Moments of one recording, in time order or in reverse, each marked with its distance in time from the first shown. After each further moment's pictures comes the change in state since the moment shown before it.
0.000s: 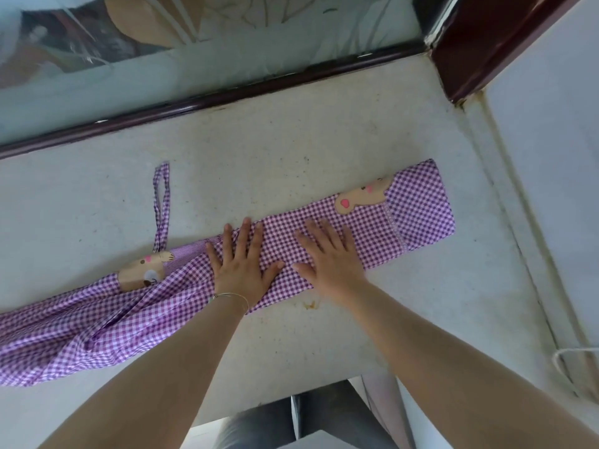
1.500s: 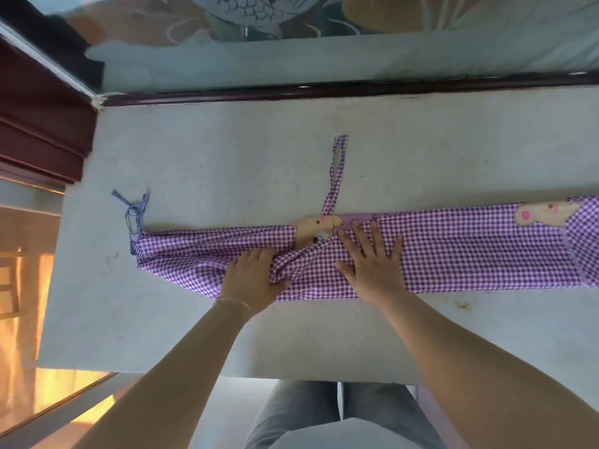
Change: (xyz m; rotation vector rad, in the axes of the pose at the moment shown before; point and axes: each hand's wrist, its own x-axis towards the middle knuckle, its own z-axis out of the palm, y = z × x) left_hand -0.127 -0.245 -0.039 -0.137 -0.053 -0.174; right_hand 0.048 -0.219 0.023 -0.068 -0.172 -0.035
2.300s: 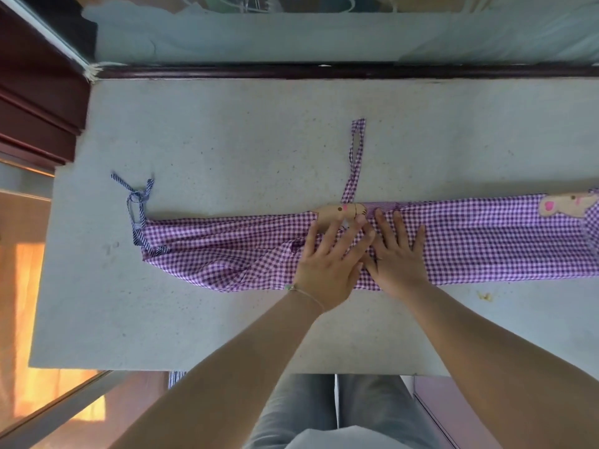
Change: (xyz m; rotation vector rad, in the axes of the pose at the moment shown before) left_hand 0.013 0.051 0.031 0.073 0.299 0.451; right_hand 0.005 -0.007 0.015 -0.053 0.140 0.058
